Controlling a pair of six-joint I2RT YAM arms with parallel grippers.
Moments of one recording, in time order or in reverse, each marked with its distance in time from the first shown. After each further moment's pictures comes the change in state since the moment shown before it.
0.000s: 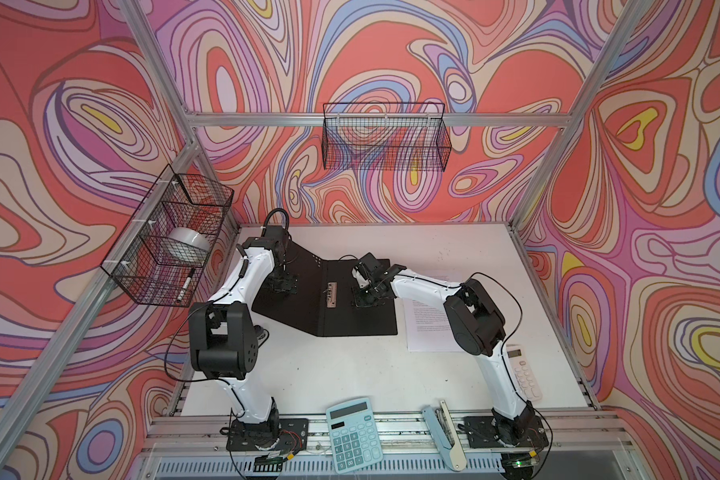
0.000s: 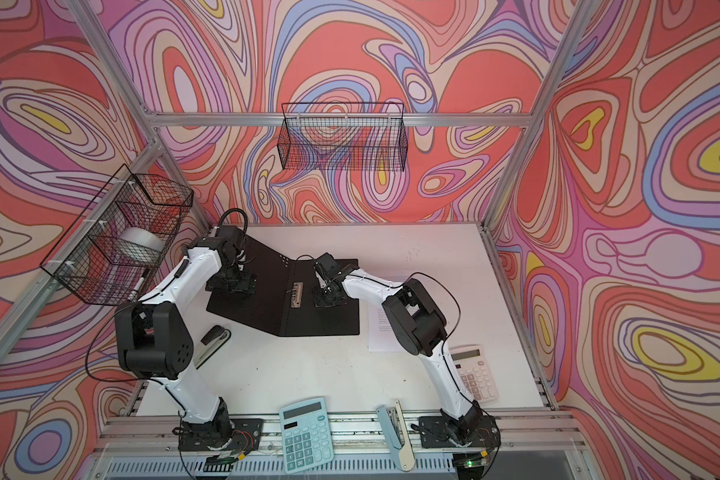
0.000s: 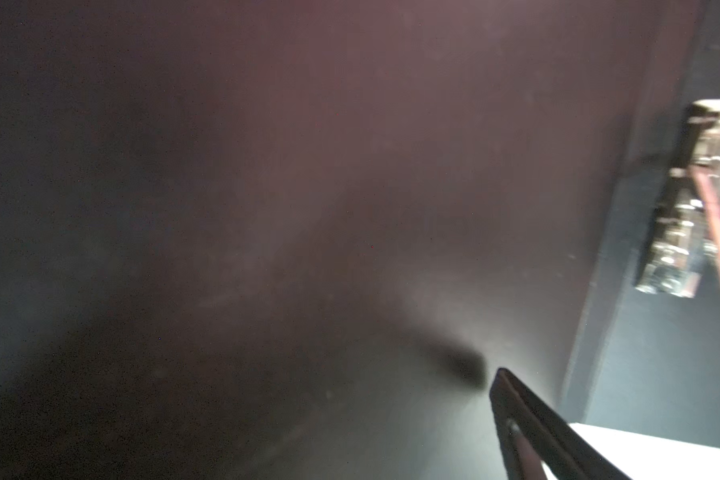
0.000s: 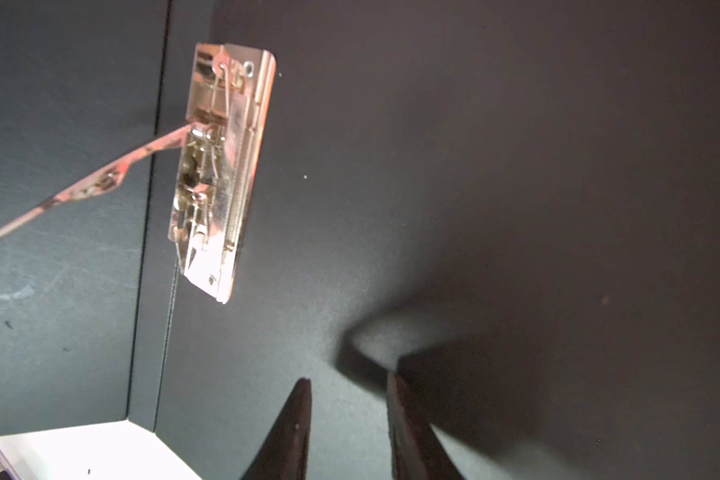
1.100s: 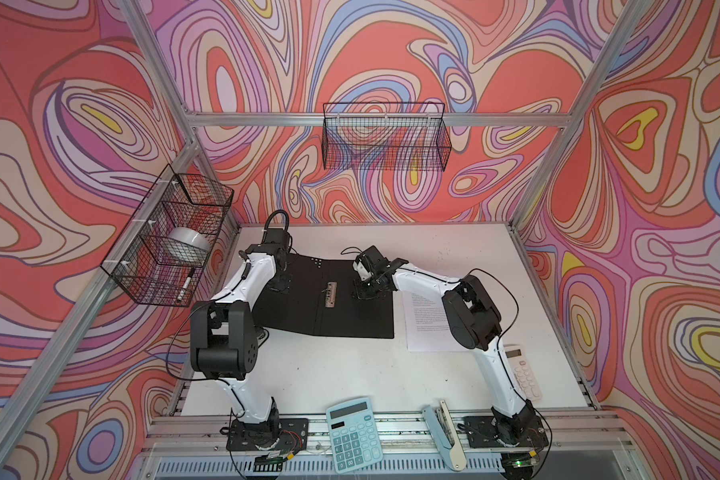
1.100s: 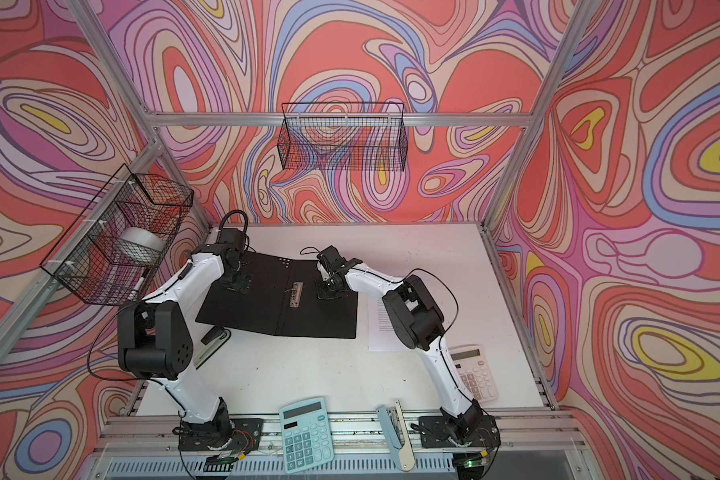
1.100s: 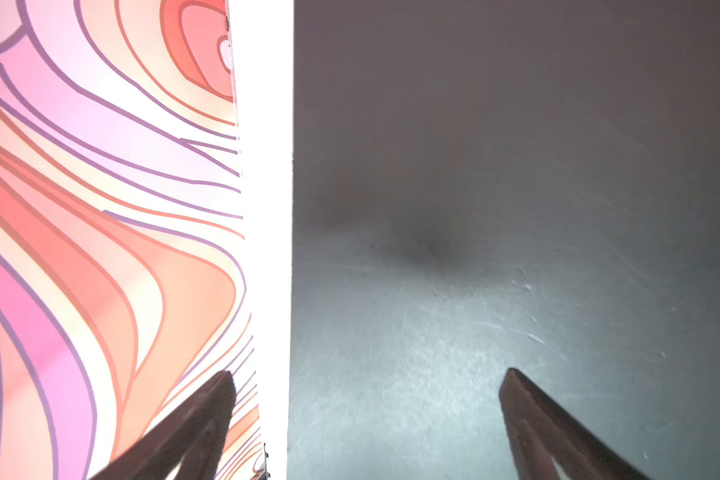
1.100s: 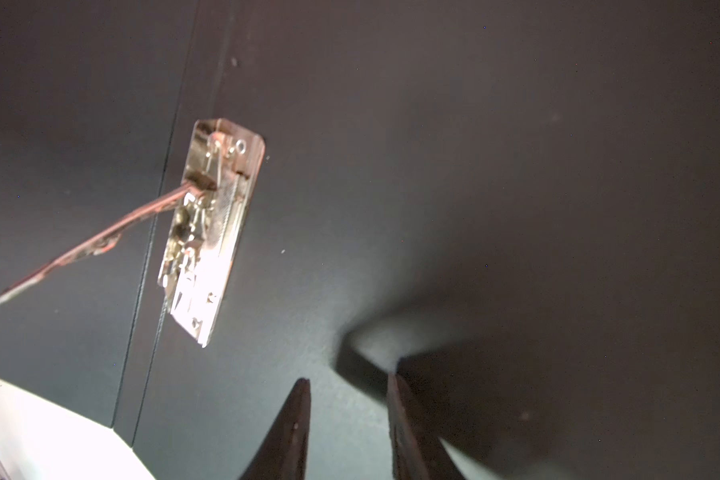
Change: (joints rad) left arm 0.001 -0.004 -0.078 0.184 -0.238 0.108; right arm -0.057 0.062 0.090 -0.005 -0.040 -0.069
